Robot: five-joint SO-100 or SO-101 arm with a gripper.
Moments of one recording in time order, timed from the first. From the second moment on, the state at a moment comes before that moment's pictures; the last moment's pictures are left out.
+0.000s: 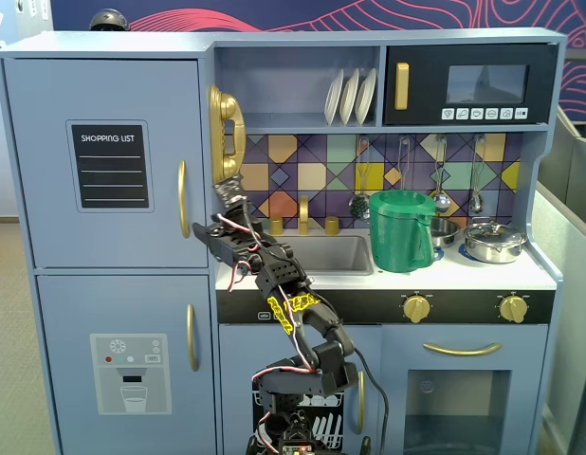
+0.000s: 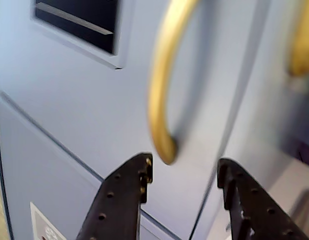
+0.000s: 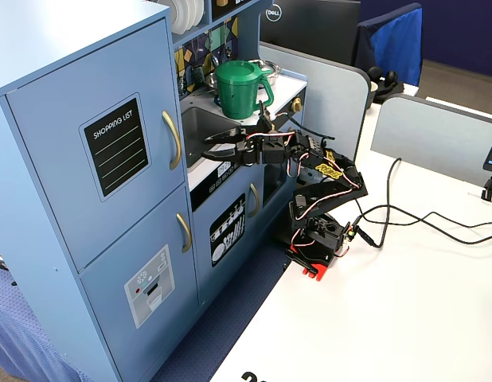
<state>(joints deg) -37.5 152.0 120.3 27.7 -104.4</state>
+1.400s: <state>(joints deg) -48.6 130.8 114.7 7.4 -118.8</state>
